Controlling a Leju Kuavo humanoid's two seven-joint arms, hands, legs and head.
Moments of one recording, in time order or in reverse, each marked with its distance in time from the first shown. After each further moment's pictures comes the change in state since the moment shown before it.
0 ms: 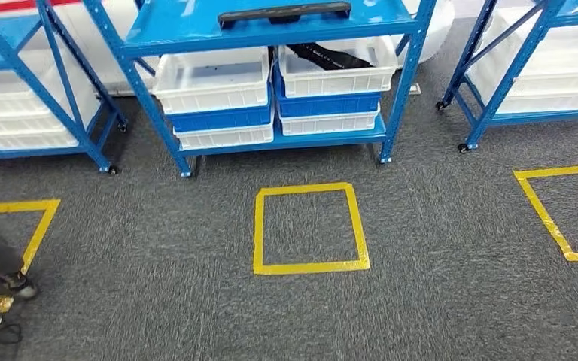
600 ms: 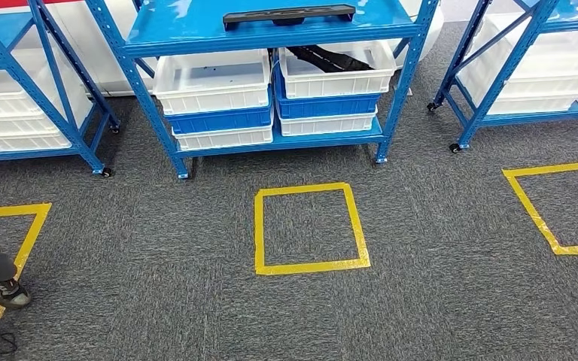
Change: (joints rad) left arm -0.003 0.005 -0.015 -0.002 0.001 -0.013 -0.015; right arm -0.006 -0.002 0.004 -0.004 -0.010 -0.004 -0.008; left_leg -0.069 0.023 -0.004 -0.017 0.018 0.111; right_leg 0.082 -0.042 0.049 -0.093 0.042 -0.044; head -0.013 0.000
